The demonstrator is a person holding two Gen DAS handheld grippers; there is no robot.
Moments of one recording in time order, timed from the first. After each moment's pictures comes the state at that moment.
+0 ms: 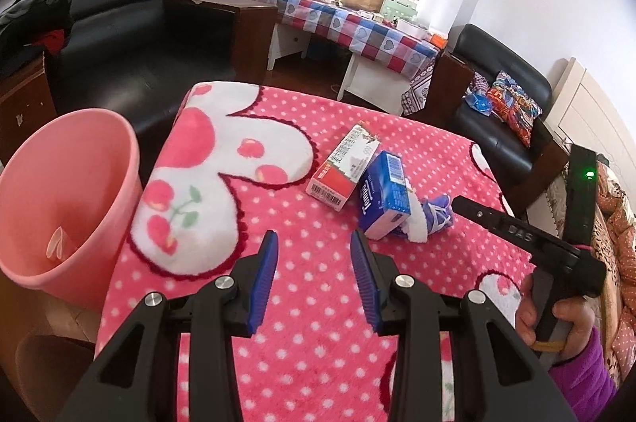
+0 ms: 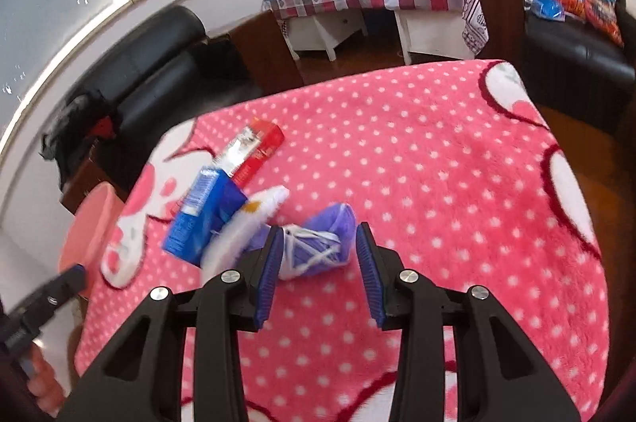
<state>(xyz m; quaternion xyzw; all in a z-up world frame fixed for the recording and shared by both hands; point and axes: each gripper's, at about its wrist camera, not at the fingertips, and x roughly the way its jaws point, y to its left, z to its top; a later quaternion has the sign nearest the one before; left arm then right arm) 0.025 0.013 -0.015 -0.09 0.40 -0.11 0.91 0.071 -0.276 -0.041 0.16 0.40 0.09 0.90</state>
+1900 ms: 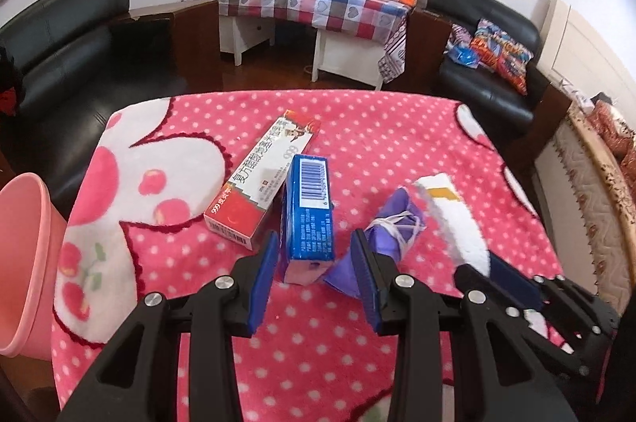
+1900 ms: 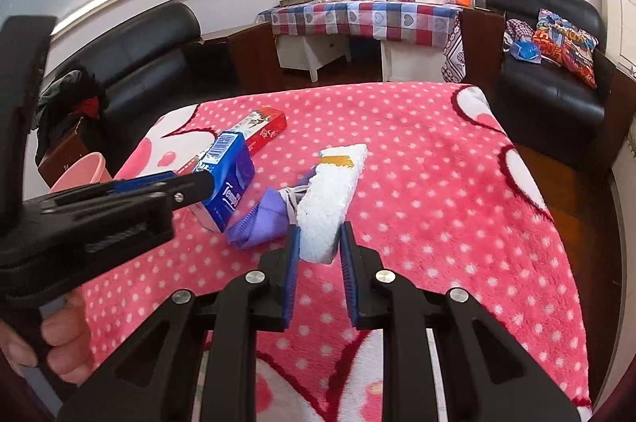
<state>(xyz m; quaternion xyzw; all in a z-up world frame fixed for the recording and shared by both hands) 0.083 -0.092 -0.039 0.01 0.42 -0.14 0.90 0.016 -0.252 -0.041 0.07 0.37 0.02 0.93</state>
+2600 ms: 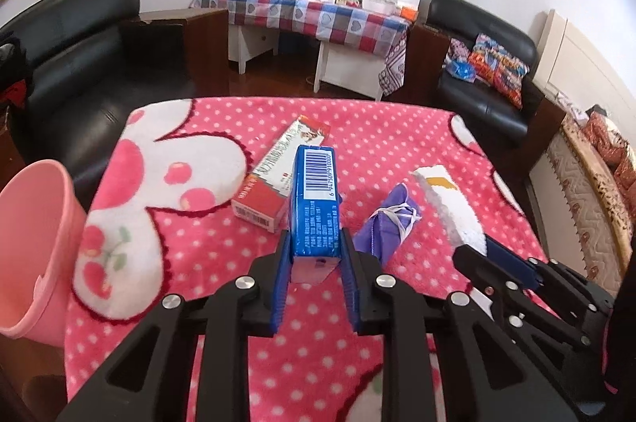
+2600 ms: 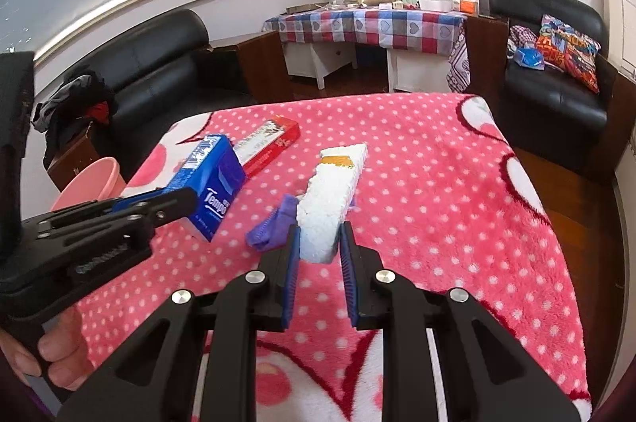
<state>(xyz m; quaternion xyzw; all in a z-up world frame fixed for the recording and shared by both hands) 0.048 -0.059 -0.019 -0.01 0.40 -0.14 0.91 0.004 -0.238 -0.025 0.07 0.35 0.03 0.93</state>
